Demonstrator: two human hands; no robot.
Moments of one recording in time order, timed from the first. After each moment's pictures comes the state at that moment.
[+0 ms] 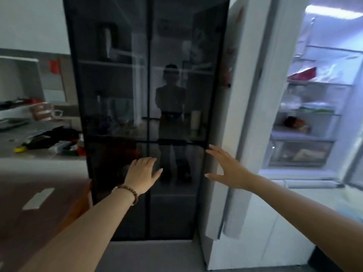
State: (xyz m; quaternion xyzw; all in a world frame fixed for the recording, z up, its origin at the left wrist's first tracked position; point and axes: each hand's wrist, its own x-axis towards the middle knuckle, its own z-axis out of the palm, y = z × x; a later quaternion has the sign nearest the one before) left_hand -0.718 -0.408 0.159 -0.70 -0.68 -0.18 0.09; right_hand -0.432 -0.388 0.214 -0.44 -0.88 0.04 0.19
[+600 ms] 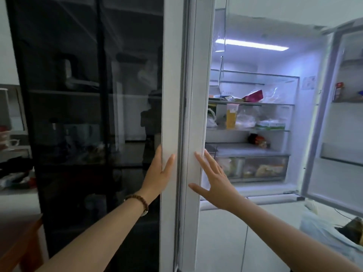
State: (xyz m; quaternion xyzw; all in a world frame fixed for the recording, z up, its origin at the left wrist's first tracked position) left_hand -0.465 -0.378 0.241 -0.67 -0.44 -0.57 -0.20; right_hand -0.268 -0.388 0.237 -0.45 -0.84 0.01 0.31
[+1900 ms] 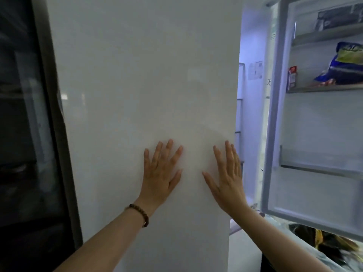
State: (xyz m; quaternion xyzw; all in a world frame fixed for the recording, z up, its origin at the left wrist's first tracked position) left_hand -0.180 -0.002 0.230 -0.79 -0.36 -0.42 0.28; right_hand 0.013 -0.075 0.225 -0.52 -0.65 -0.25 0.50
